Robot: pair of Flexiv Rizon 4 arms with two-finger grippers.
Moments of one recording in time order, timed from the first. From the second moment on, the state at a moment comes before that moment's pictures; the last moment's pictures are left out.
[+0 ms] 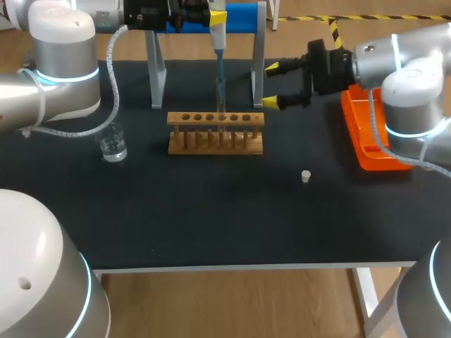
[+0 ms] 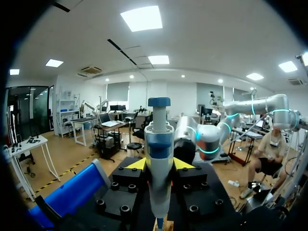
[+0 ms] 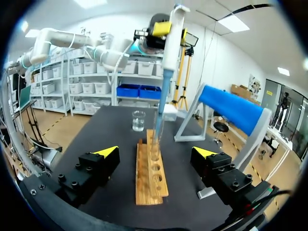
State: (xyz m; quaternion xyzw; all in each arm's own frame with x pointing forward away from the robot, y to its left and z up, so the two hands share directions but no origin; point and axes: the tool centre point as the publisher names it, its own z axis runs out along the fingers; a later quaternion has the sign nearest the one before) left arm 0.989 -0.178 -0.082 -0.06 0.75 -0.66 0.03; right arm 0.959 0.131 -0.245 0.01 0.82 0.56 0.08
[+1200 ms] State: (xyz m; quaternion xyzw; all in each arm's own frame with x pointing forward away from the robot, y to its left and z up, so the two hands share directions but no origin) left arm 0.989 -0.178 -0.082 -0.06 0.75 -0.66 0.03; right arm 0.941 0.132 -0.026 0.01 0.81 0.58 0.10
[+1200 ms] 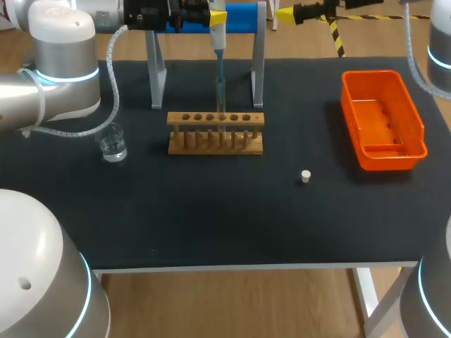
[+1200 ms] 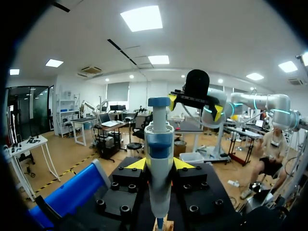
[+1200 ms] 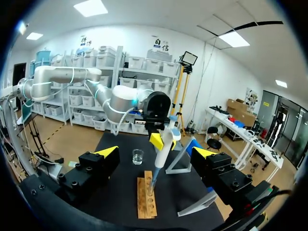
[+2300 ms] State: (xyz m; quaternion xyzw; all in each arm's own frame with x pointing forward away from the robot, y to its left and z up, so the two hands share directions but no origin) left arm 0.989 -0.178 -0.082 -0.06 0.75 -0.66 0.03; right arm 0.967 0.206 0.021 -0.03 0.76 0.64 0.07
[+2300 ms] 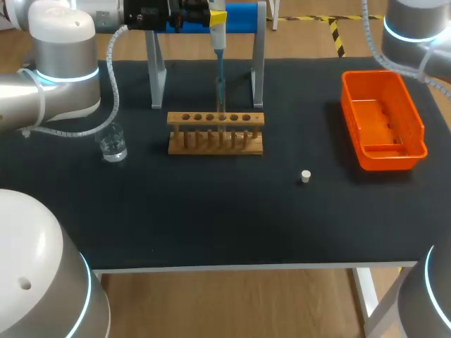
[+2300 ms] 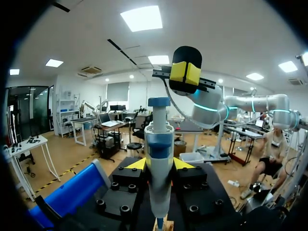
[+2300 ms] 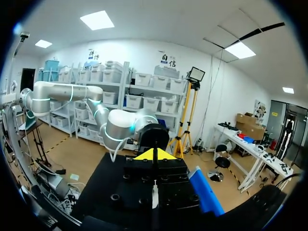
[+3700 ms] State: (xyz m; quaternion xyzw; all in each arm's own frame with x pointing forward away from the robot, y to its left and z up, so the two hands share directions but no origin) left arm 0.989 -0.178 -0.082 -0.06 0.75 -0.66 0.03; right arm 0.991 0.254 0.002 -0.01 0.72 0.69 -0.01
